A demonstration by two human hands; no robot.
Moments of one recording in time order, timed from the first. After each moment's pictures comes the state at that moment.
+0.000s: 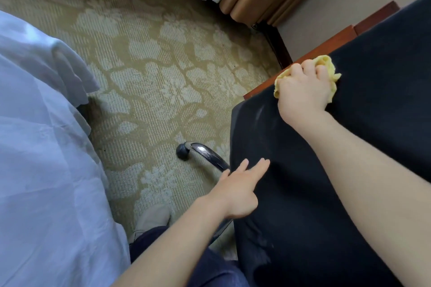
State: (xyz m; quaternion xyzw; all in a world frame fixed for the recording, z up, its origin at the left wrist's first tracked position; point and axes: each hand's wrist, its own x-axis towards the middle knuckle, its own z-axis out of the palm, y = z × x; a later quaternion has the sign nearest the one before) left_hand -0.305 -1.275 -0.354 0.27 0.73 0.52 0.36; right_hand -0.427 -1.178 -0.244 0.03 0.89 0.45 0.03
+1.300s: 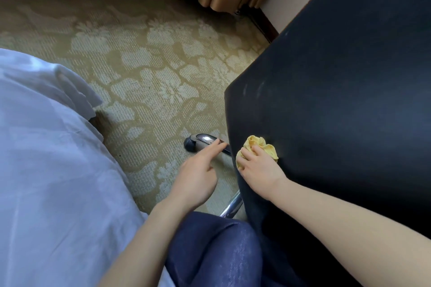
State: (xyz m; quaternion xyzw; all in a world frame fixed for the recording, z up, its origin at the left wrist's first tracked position) left_hand -0.271 -1.341 -0.355 0.12 0.78 0.57 0.23; right_hand -0.261 -1.162 -0.330 -0.28 0.83 0.40 0.27
